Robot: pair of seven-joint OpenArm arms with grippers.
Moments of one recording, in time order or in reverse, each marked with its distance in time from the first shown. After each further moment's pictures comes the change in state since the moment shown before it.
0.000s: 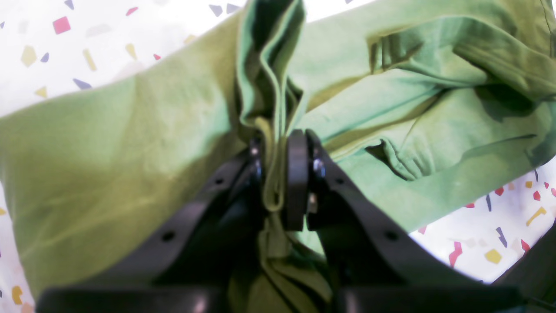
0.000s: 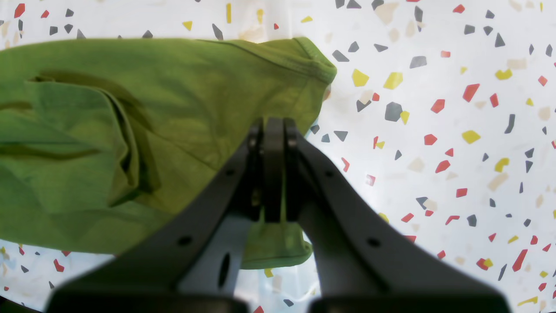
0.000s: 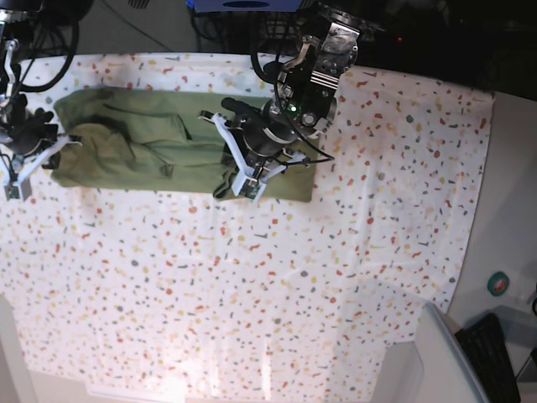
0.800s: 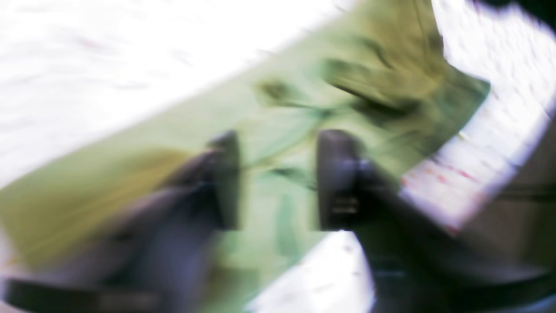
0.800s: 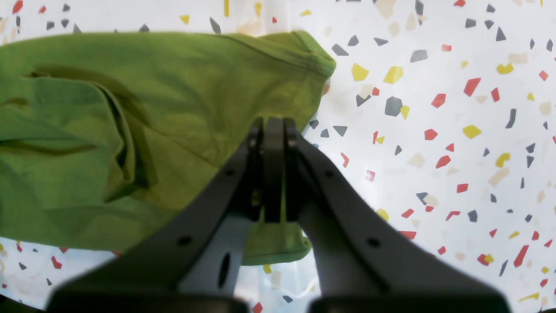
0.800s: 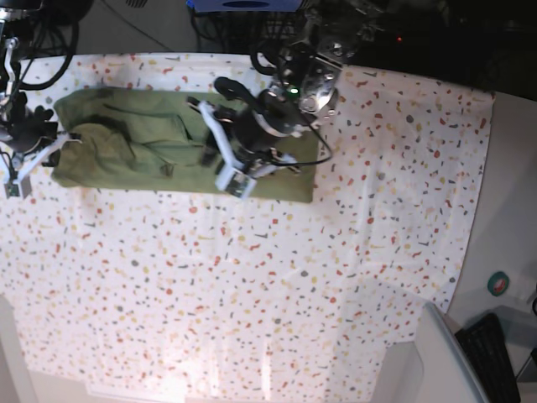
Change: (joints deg) left arm 4.0 -3.3 3.7 13.0 -0.1 -0.6 -0.1; right arm -0.4 0.0 0.0 0.0 -0.1 0.0 0.0
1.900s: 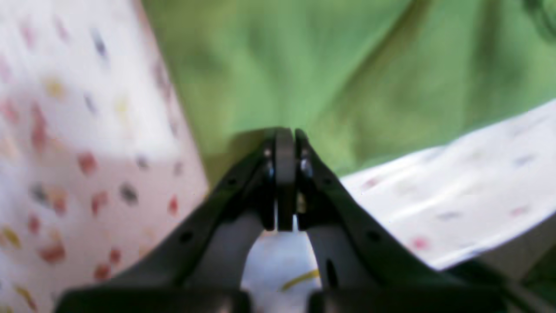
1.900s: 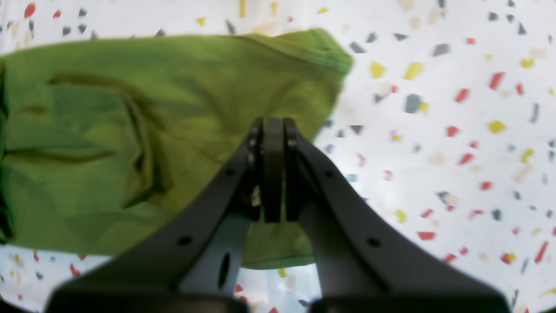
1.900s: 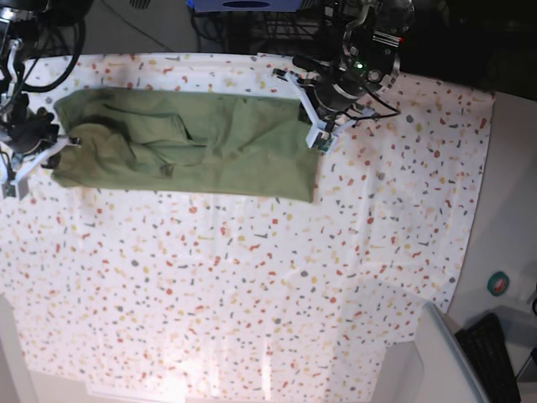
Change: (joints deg) left arm 7.6 -7.3 -12.4 -7.4 0.0 0.0 -0.5; right arm 1.6 -3.1 3.4 0.0 -0.2 0.0 -0.7
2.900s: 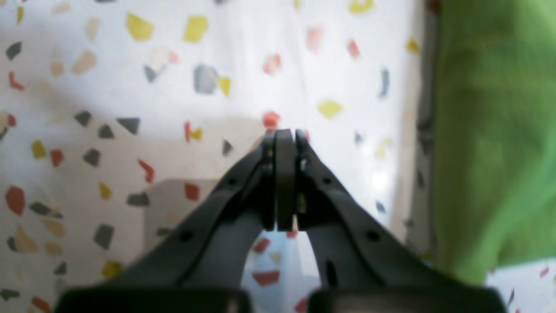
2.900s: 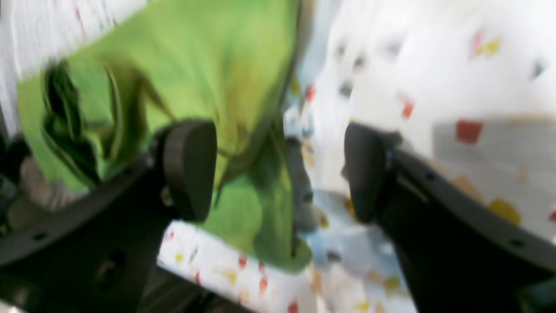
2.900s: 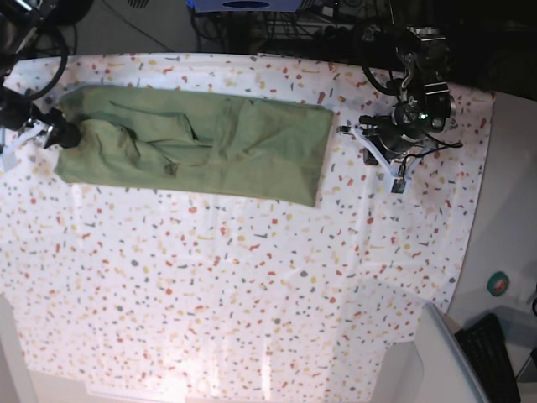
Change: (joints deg) left arm -11.5 1.4 -22.9 -11.1 0.1 -11.5 -0.1; right arm 11.3 3.7 18.8 -35.0 18.6 23.7 -15.9
